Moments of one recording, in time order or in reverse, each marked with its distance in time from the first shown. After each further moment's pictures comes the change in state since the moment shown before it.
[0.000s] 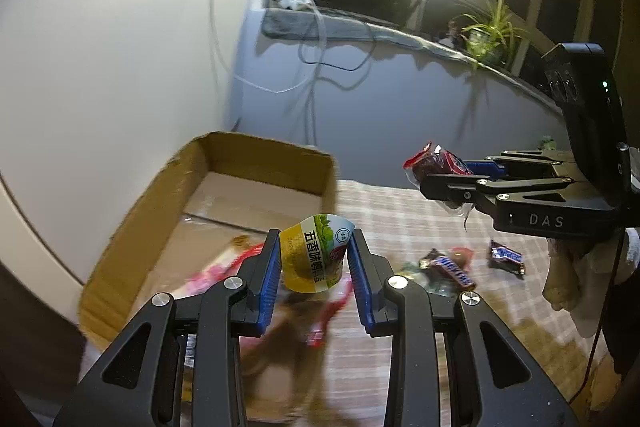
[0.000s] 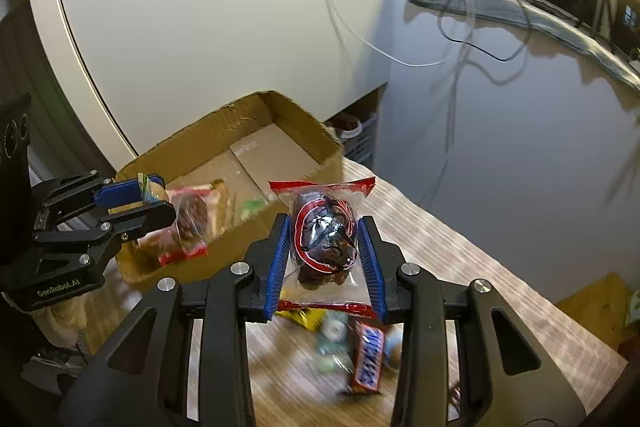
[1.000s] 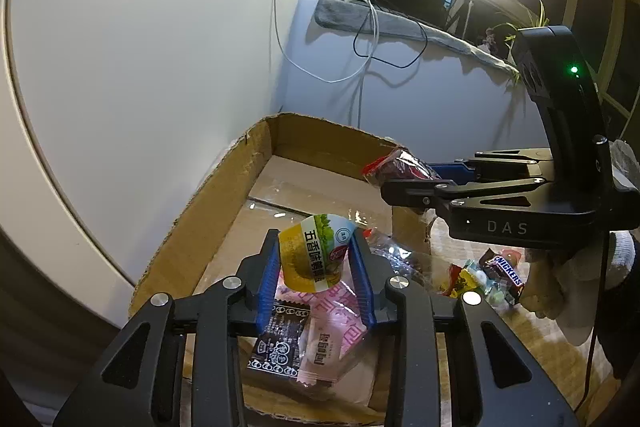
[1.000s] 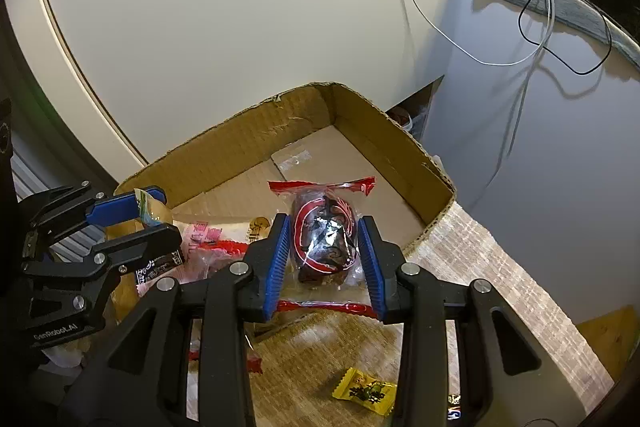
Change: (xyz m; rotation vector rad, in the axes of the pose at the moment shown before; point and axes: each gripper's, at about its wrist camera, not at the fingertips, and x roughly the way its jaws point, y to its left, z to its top) left arm 0.004 0.055 -0.004 -0.075 0.025 0.072; right arm 0.086 0.053 0.039 -0.065 0.078 0.086
